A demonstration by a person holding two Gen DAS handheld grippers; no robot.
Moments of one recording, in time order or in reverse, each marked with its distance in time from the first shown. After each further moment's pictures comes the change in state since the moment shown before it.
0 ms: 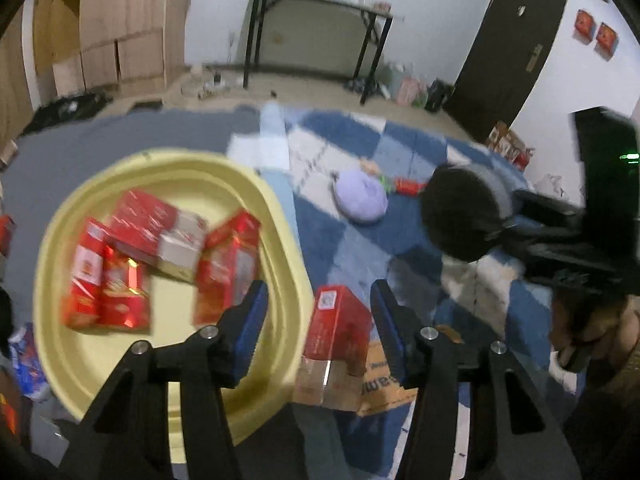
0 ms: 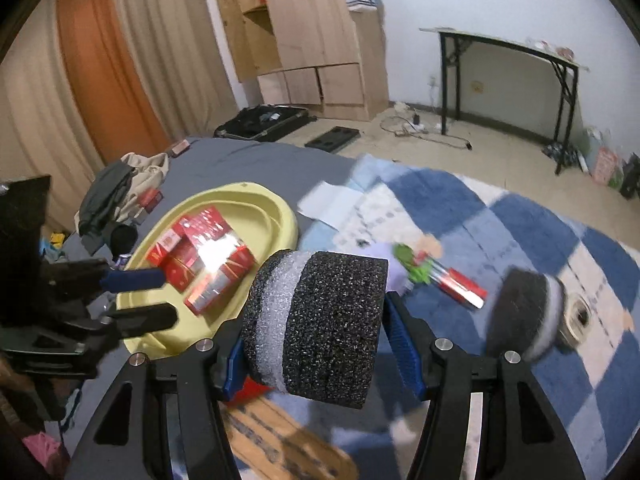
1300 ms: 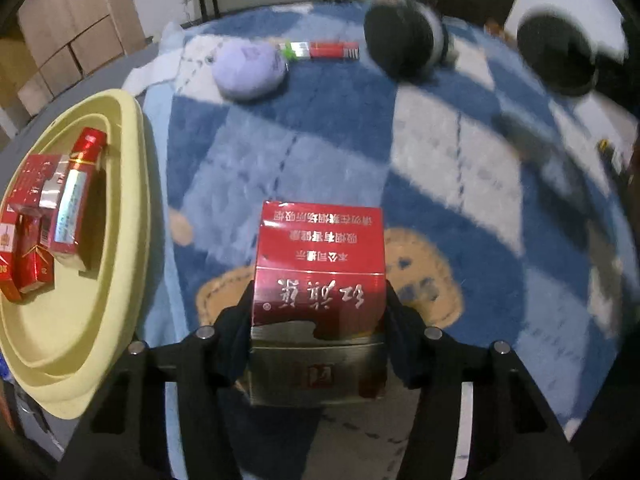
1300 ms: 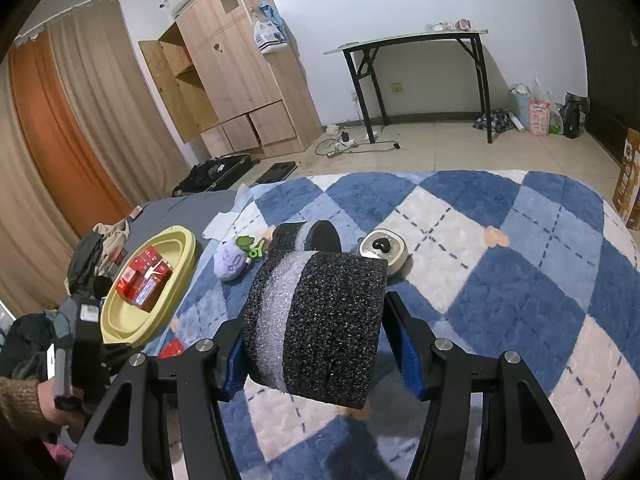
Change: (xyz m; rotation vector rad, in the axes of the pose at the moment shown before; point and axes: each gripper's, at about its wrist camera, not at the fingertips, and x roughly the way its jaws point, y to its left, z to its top) left arm 0.074 -0.091 -0.047 0.161 0.216 0.065; right arm -0.135 -0.135 -0.086 0.244 -0.134 -0.064
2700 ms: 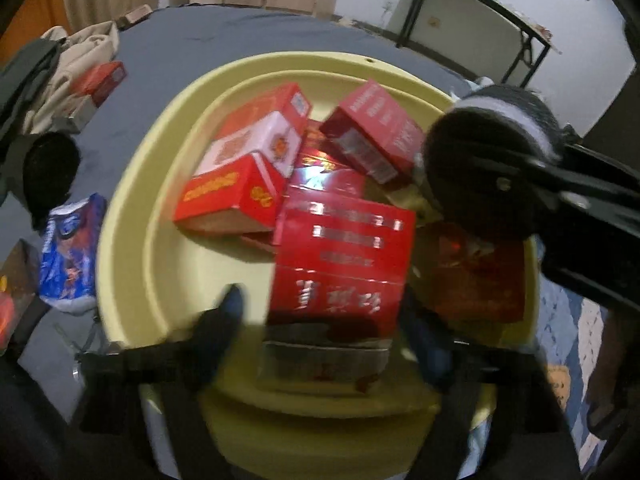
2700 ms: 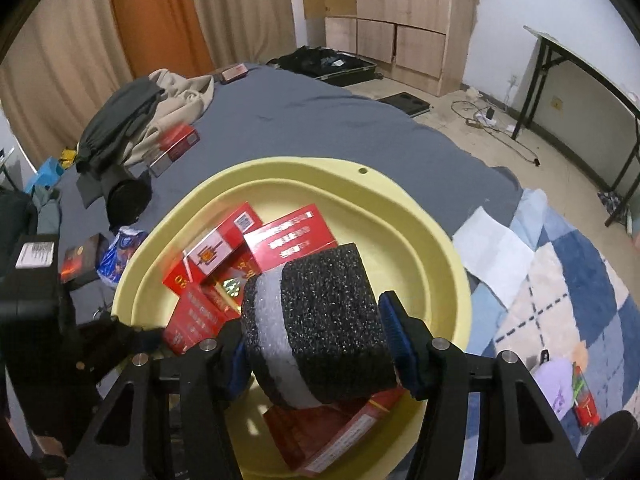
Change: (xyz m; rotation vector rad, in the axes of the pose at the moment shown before) left arm -0.038 0.212 -0.041 -0.594 -0.104 0.205; right arm 0.302 0.331 0.057 -0.507 0.331 0.122
